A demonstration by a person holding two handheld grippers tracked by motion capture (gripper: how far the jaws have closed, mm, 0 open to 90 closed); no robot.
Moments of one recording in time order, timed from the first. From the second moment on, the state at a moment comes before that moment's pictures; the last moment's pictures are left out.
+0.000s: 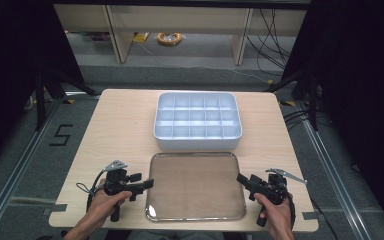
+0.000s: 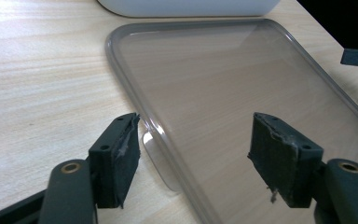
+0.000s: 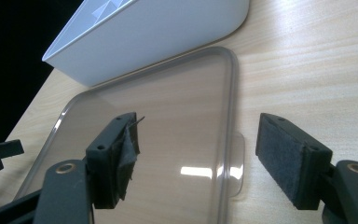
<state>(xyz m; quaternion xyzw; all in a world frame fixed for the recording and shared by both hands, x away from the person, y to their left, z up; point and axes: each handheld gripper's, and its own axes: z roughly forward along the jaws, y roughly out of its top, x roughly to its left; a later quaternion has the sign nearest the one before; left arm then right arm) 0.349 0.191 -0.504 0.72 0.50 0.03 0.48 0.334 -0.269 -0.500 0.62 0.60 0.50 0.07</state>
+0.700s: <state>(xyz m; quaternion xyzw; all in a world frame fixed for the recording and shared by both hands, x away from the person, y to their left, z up) 0.349 0.193 -0.502 0.72 0.48 0.02 0.49 0.328 -0.256 -0.491 0.60 0.63 0.49 0.09</state>
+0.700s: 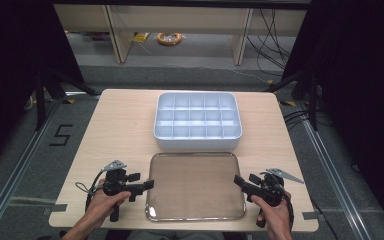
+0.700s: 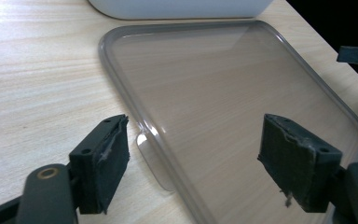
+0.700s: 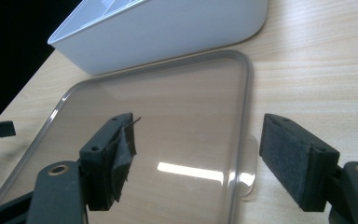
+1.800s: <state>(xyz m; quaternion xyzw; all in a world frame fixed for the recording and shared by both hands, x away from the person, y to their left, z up) 0.304 0.180 -0.499 0.75 0.43 0.00 0.50 0.297 -0.226 -0.488 0.52 0.71 0.46 0.11</state>
